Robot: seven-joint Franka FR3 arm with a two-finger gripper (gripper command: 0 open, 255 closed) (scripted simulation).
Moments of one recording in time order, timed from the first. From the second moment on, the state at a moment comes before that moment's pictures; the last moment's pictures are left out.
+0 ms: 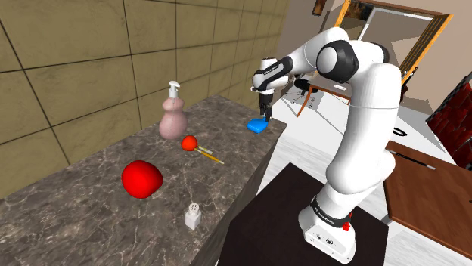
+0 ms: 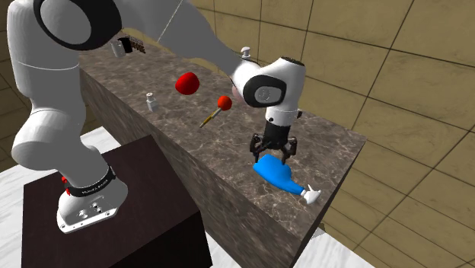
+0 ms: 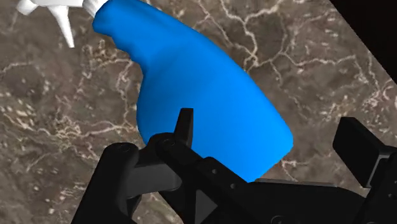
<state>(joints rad) -0.34 0.40 -0.16 -1.89 -0.12 2.15 -1.35</state>
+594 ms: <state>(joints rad) -0.61 0.58 -0.02 -1.72 0.02 2.26 -2.13</state>
